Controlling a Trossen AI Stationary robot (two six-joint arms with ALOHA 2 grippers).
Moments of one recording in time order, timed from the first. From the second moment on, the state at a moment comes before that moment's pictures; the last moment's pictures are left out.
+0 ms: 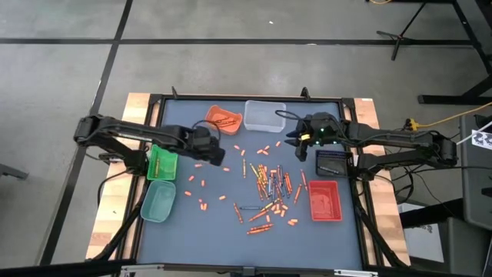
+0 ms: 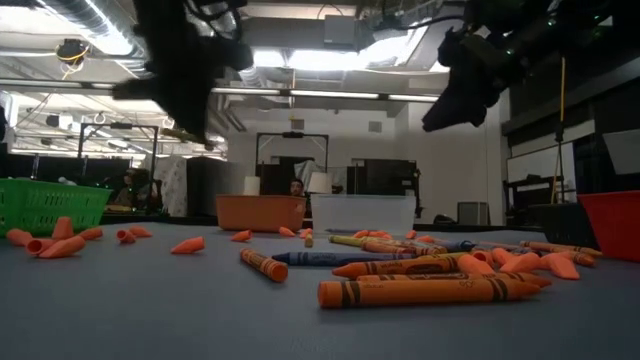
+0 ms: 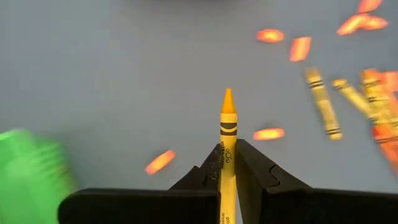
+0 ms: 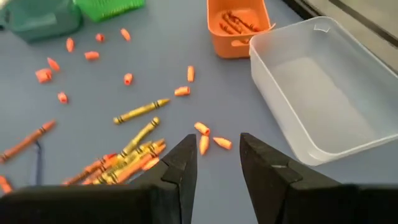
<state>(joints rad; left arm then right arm) 0.01 1.38 1.05 -0.96 -0.29 -1.25 -0.27 1.05 0.68 -0.24 -0.06 0.13</state>
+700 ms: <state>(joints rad) -0.04 1.35 1.05 -1.46 -0.22 -1.39 -0.27 1.34 0.68 0.02 -0.19 0.31</state>
